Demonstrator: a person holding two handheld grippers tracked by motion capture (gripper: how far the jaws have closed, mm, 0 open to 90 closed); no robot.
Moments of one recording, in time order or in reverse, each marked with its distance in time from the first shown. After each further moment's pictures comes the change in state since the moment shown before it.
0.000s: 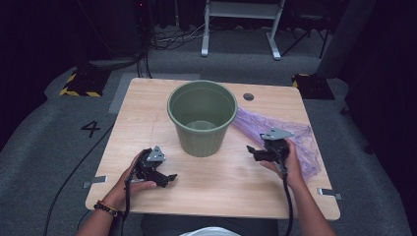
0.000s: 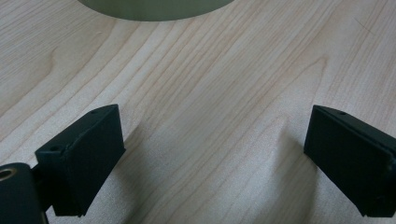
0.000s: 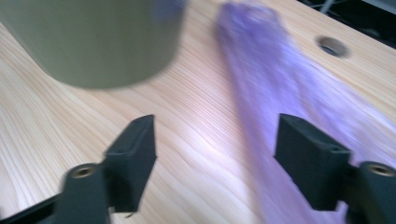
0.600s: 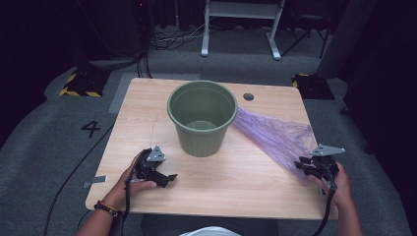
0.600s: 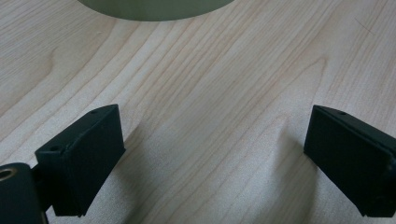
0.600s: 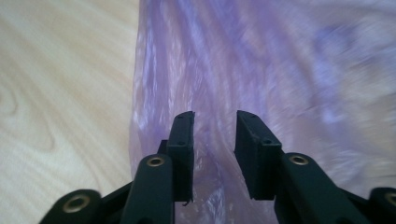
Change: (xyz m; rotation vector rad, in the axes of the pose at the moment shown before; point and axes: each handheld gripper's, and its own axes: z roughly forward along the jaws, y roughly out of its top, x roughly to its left) left arm 0.000 0.000 0.000 0.000 0.000 0.000; right arm -0.082 -0.109 -0.070 0.183 0.000 0.096
